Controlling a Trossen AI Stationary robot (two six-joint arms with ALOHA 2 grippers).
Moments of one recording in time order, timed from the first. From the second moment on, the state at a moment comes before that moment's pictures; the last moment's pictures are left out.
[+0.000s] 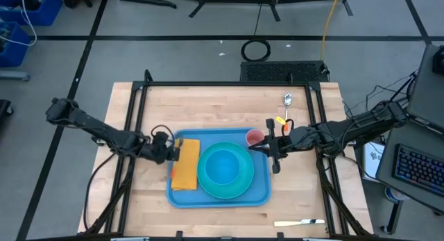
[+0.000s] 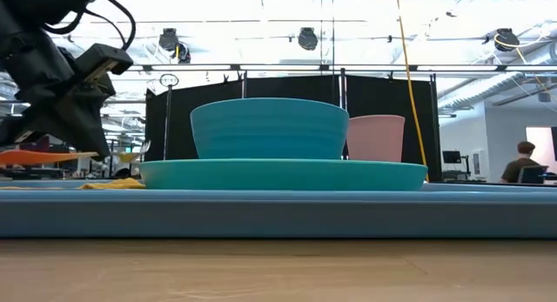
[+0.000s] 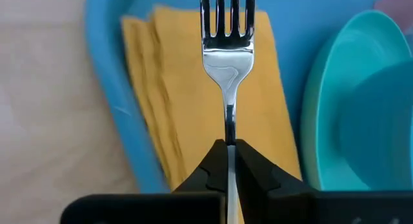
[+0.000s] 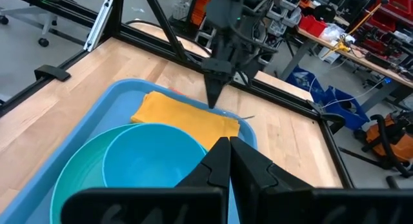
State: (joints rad) left arm -0.34 0.99 0.41 -0.41 -0.32 -1.63; right arm 0.29 1.09 0.86 -0.10 0.26 -0.27
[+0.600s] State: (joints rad) left arm -0.46 1.23 0.46 -0.34 -0.37 -1.79; right arm 0.29 1.09 0.86 -0.08 0.26 -0.28
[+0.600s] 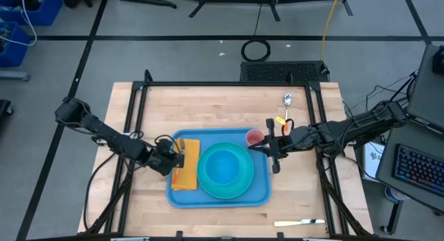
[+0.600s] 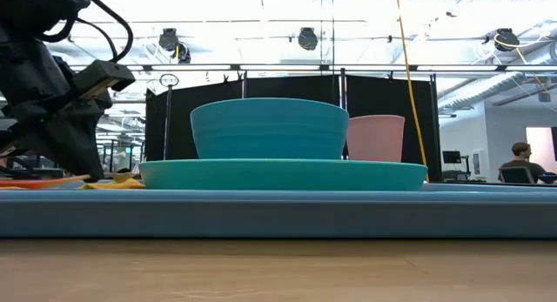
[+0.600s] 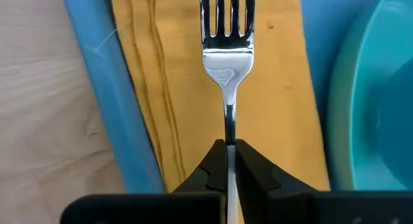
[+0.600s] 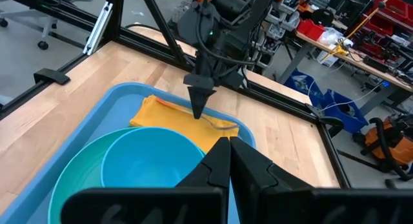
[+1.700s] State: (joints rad) left arm -0.47 1.29 0.46 -0.30 -0.43 -1.87; right arm 0.29 1.09 0.86 -0.08 0.26 -0.28
